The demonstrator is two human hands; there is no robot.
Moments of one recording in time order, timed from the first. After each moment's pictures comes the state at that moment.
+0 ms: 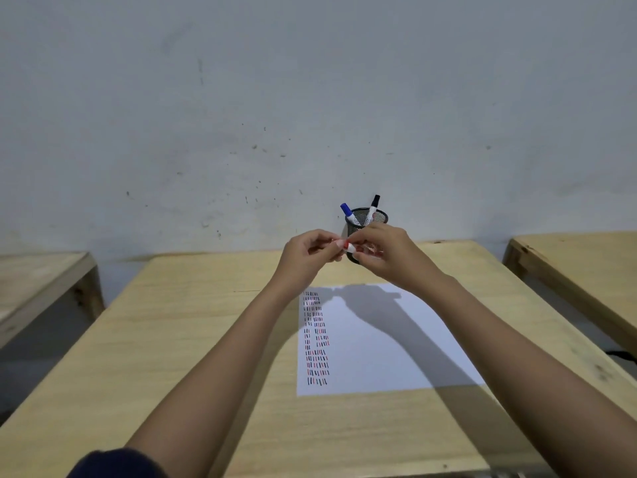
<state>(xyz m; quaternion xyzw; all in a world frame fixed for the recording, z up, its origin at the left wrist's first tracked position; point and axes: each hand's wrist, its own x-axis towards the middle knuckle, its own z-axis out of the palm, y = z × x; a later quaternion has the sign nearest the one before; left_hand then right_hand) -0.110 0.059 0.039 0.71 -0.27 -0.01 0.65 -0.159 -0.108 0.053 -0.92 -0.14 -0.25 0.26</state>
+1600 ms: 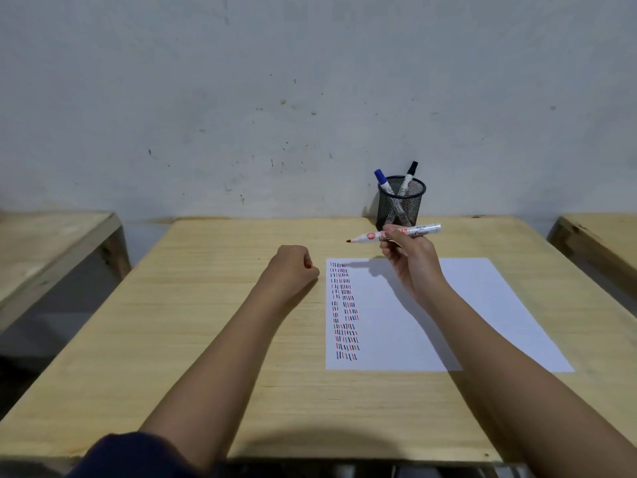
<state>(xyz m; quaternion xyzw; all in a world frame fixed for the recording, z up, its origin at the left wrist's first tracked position) -0.086 0.121 -0.021 0.95 -0.11 -0.01 0.29 -0.142 -0.074 -0.009 -0.49 0.06 -0.14 0.86</state>
